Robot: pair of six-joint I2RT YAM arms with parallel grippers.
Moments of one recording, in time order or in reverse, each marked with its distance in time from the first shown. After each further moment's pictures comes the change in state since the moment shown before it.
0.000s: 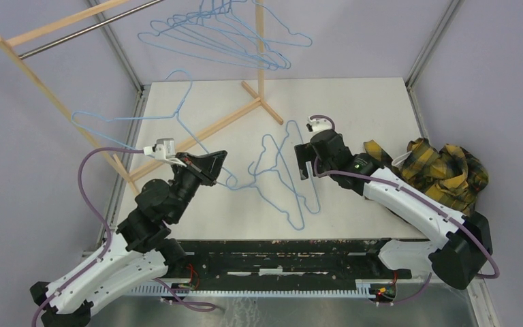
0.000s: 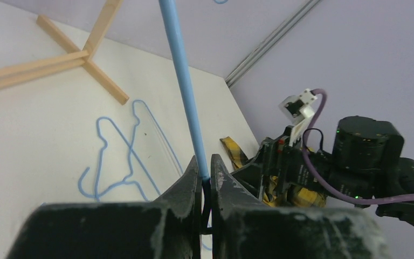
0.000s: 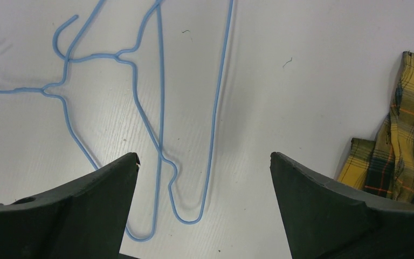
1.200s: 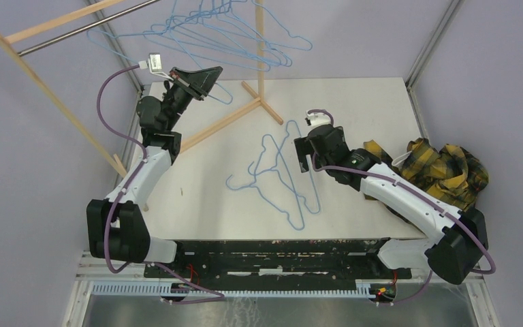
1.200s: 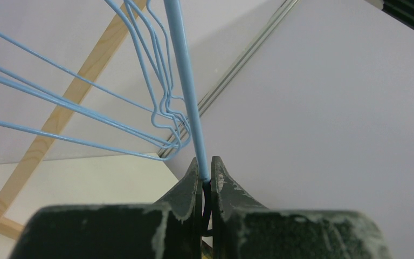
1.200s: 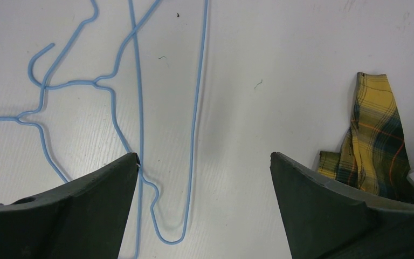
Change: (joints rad) left arm 0.737 0.874 0.416 0.873 0.913 -0.335; right arm -0.005 0.045 0.051 0.023 0.097 -0.053
